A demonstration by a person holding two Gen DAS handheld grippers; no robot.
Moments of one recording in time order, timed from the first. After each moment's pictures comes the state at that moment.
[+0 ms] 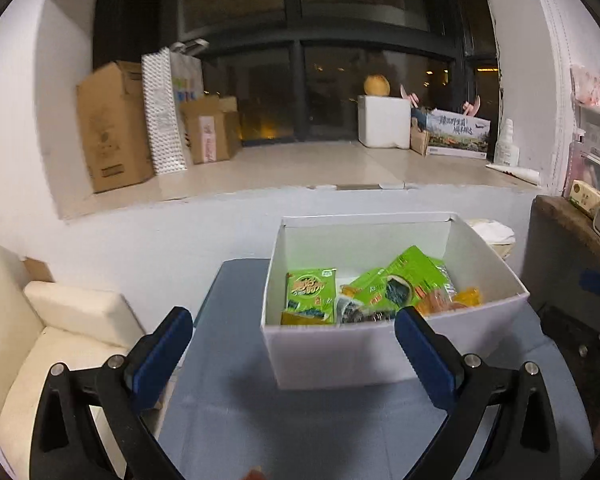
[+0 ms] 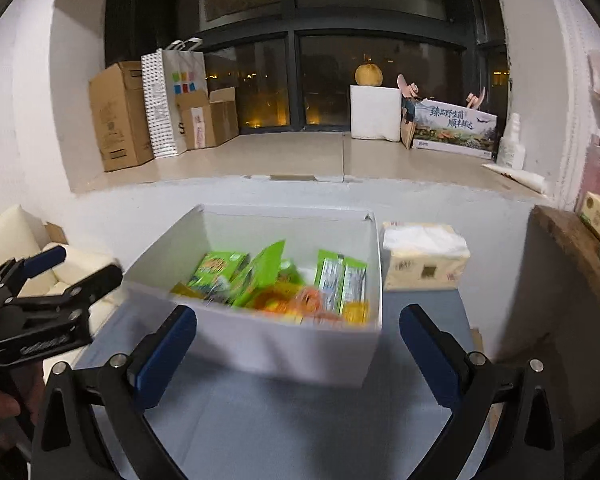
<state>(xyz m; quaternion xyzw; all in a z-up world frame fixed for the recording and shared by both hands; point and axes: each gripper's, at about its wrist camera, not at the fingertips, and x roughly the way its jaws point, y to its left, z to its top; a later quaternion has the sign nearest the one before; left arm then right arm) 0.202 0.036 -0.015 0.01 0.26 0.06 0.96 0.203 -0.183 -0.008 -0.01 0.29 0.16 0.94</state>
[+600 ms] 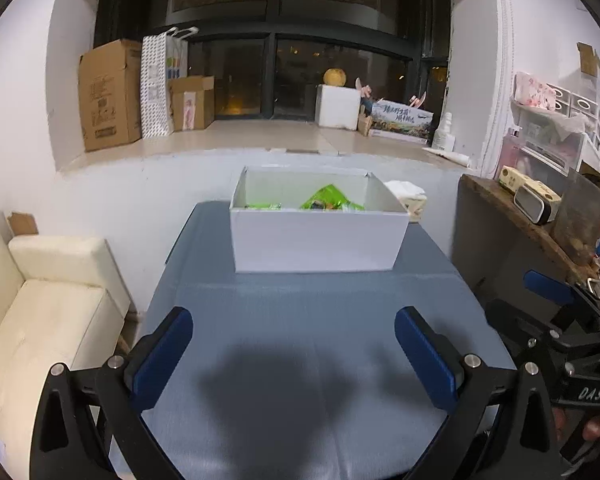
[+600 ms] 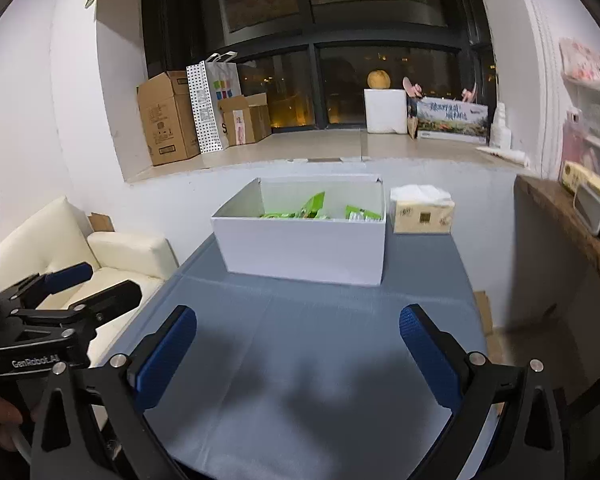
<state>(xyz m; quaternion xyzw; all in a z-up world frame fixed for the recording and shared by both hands) 0.022 0.009 -0.002 -0.04 0.31 -0.01 0.95 0.041 -0.210 -0.002 0.01 0.29 0.19 0.94</state>
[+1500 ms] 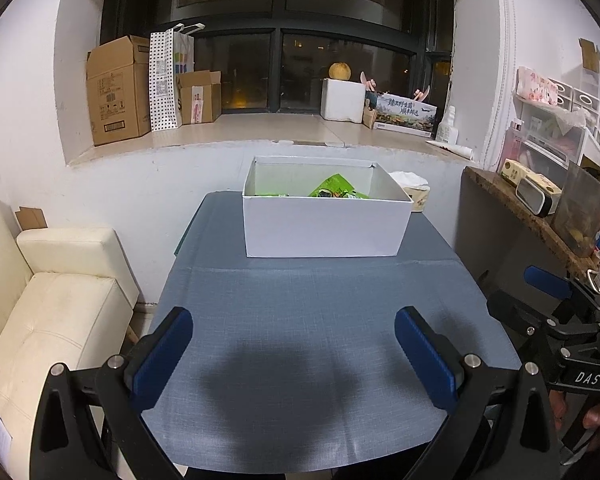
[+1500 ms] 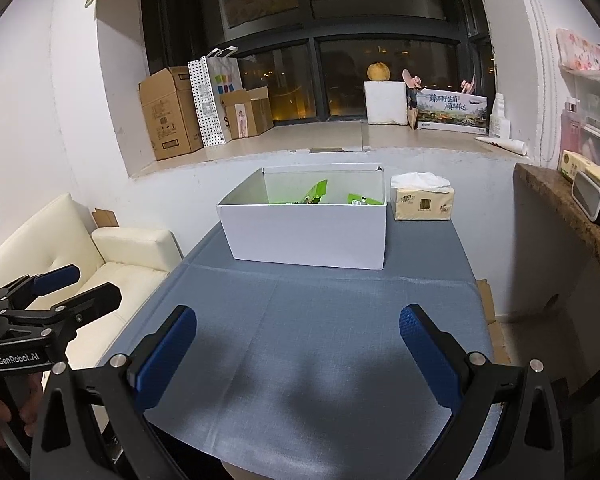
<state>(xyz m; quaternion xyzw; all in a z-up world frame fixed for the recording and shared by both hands) 0.006 0.013 0.001 -0.04 0.31 0.00 0.95 0.032 -0.214 -0.005 0.01 0.30 0.19 0.94</state>
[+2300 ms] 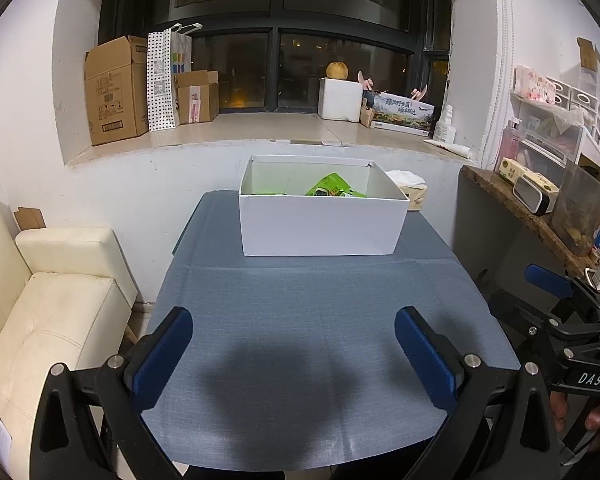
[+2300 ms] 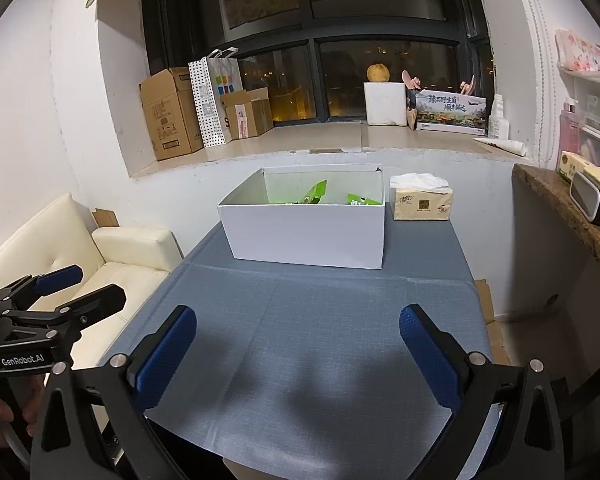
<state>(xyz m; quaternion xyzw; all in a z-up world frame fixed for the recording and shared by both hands) 0.003 0.012 0.000 -0.04 0.31 -0.01 0.95 0.027 -0.216 -0.002 0.01 0.29 0.19 0.94</state>
